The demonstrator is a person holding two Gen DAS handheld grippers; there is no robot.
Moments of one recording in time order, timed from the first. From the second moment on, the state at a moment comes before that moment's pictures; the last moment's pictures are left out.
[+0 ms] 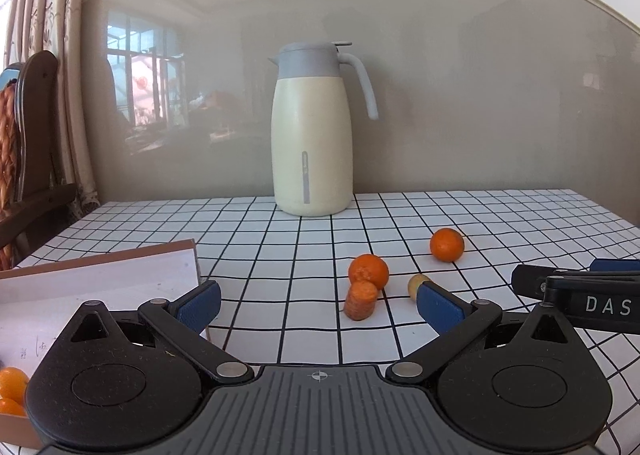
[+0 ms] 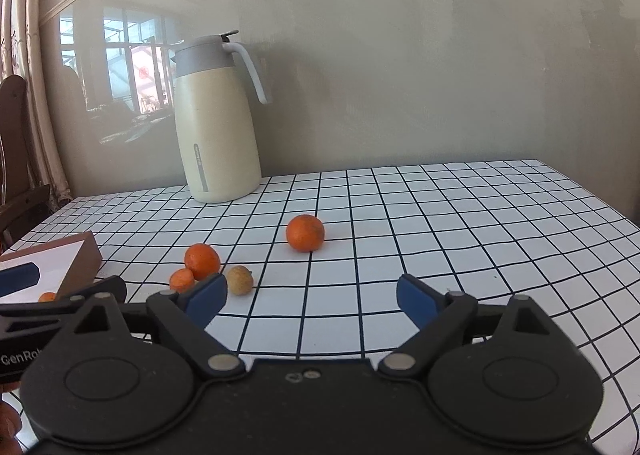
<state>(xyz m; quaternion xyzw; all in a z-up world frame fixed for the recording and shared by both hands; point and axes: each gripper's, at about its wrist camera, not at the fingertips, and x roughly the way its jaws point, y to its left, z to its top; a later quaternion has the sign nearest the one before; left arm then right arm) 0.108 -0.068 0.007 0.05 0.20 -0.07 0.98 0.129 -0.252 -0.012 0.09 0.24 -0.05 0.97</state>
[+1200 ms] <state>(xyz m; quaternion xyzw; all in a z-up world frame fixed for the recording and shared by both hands) 0.181 -0.098 -0.027 0.05 0.27 -0.07 0.96 0.192 -0.250 -0.029 0.11 0.29 0.01 0.95</state>
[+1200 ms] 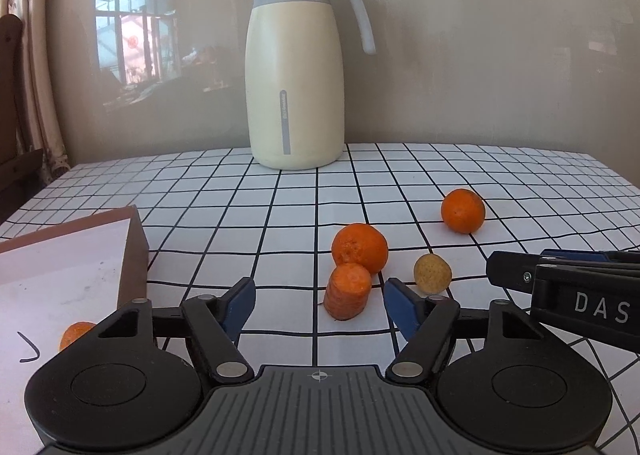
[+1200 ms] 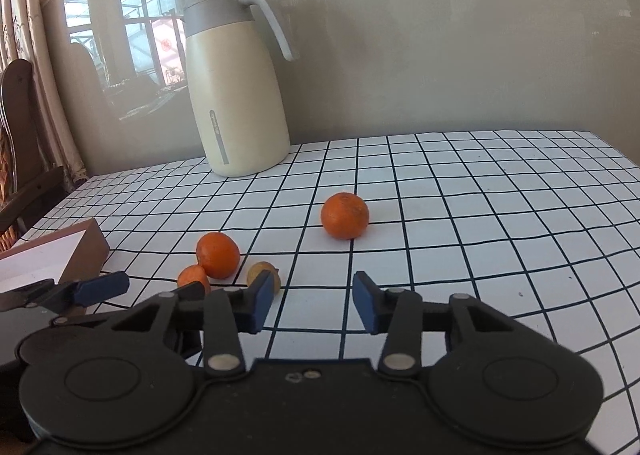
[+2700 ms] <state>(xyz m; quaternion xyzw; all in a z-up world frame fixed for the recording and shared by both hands) 0.203 -0.096 -0.035 0.05 0.30 -0.08 0.95 0.228 -0.251 -0.038 0.12 0.34 0.04 0.93</state>
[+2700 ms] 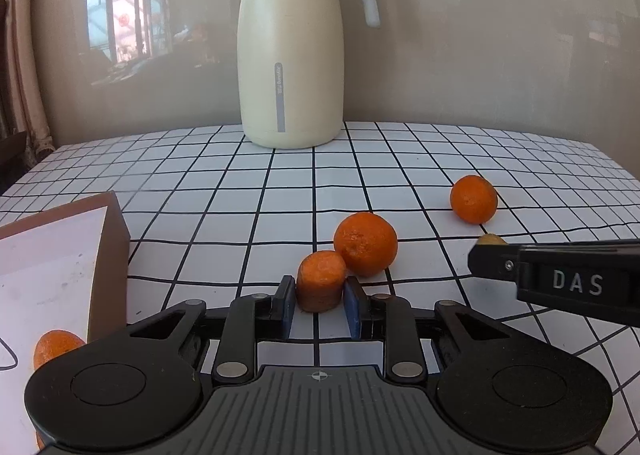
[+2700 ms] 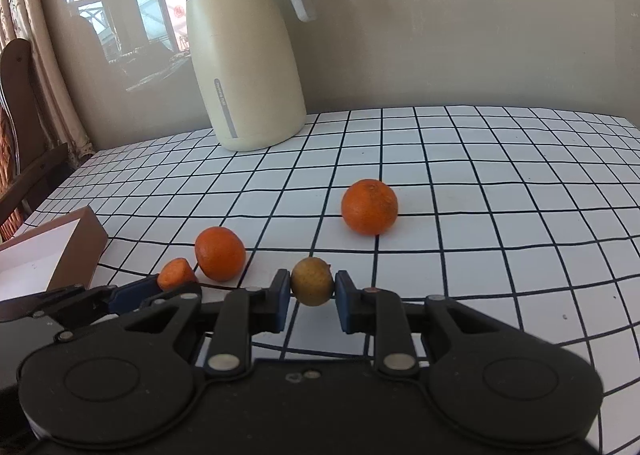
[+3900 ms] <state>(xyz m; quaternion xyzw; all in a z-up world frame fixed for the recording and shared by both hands) 0.162 -0.073 -0.018 0.02 0.29 -0.10 0.95 0.187 -0.238 -0.028 0.09 0.32 0.07 0.94</state>
